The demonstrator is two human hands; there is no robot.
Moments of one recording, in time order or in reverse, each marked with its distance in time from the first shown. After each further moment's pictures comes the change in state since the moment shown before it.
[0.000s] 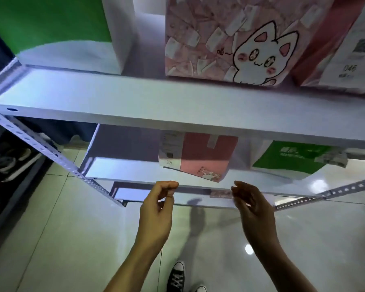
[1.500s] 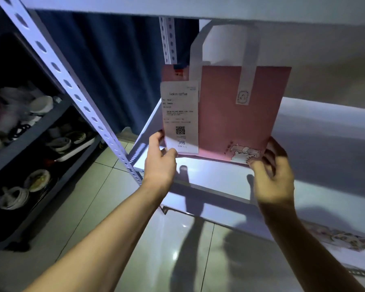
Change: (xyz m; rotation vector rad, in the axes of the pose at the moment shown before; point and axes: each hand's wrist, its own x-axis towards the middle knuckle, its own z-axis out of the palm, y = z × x) left_hand 0.188 -0.120 -0.119 0.036 0.326 -0.082; right_hand 0.102 0.060 0.251 0.226 -0.037 -0.002
